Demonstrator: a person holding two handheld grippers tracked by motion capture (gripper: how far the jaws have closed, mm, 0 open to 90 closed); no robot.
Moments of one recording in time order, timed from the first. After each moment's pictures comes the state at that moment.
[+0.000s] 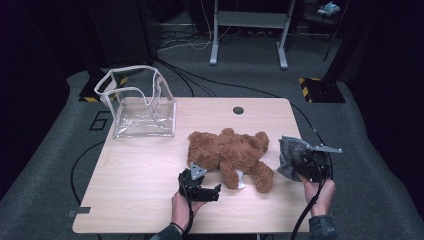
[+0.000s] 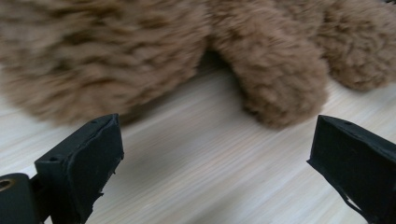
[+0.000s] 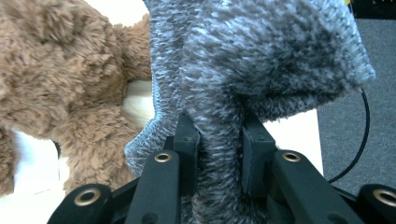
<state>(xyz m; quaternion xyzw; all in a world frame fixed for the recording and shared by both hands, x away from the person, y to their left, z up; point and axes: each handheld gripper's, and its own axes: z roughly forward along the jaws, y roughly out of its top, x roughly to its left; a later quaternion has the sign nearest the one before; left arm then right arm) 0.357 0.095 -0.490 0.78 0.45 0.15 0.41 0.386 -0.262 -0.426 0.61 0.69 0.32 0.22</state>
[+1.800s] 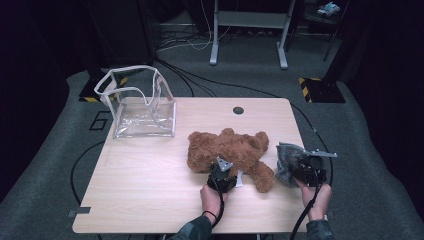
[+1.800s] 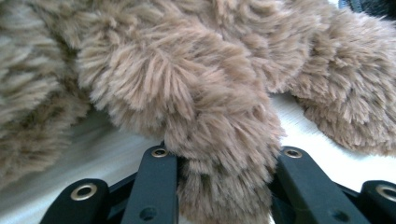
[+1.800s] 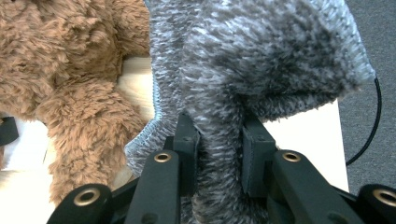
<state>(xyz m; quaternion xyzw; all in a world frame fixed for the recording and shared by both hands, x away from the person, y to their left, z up) 0.391 0.029 -0.515 0.77 0.46 0.14 0.41 0.384 -0.260 -0.447 0.62 0.69 0.31 0.20</state>
